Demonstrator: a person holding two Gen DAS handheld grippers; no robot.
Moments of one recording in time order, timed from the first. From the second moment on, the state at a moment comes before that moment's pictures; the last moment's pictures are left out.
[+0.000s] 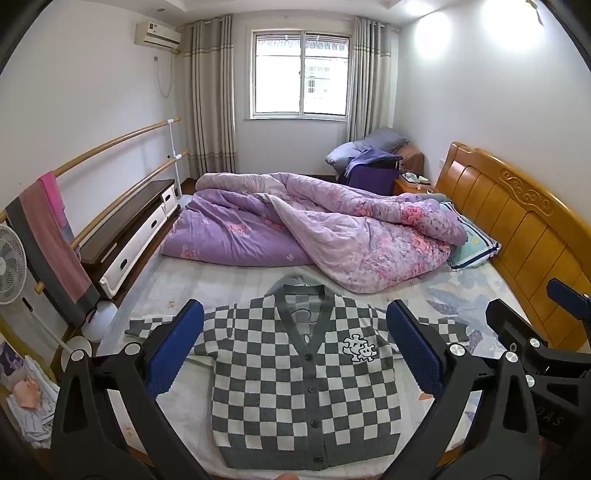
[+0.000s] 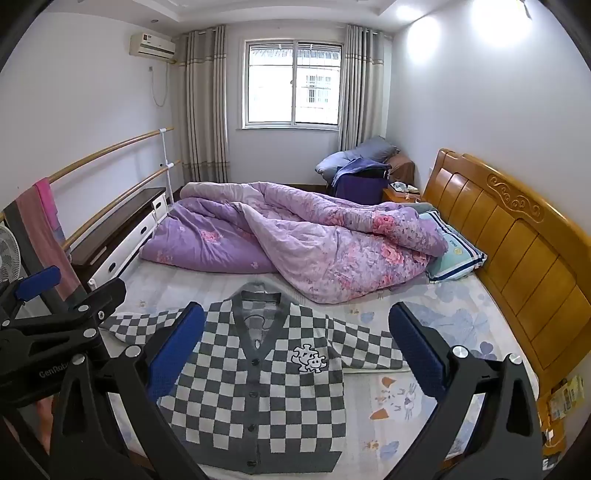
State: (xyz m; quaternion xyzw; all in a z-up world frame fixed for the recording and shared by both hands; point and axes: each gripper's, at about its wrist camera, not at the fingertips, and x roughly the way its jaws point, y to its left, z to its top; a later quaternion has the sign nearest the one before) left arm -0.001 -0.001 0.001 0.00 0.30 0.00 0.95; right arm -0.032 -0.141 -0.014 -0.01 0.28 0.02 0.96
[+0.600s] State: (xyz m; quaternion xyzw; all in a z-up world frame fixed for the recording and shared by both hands) left arm -0.001 -0.001 0.002 0.00 0.30 0.00 0.95; right arm -0.033 -0.140 -0.014 -0.01 0.28 0.02 0.96
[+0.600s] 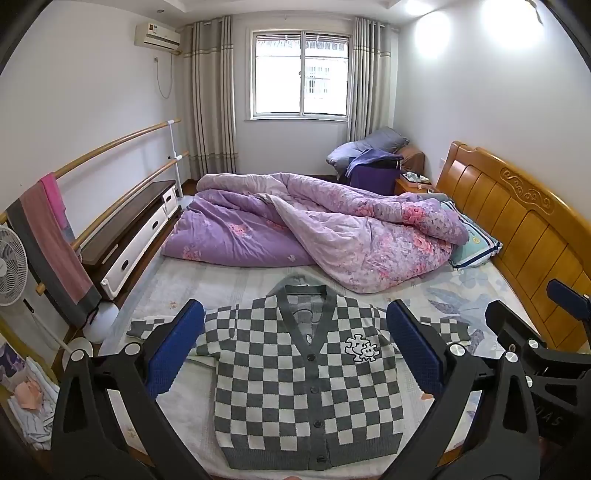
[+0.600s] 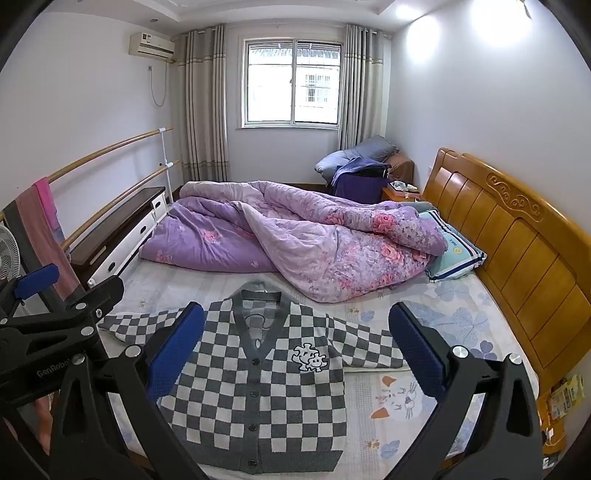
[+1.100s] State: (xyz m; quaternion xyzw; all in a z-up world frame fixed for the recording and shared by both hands) left arm -0.002 -0.001 0.001 0.00 0.30 0.00 0.95; right arm -0.033 -0.139 -0.014 -0.01 0.29 0.02 0.96
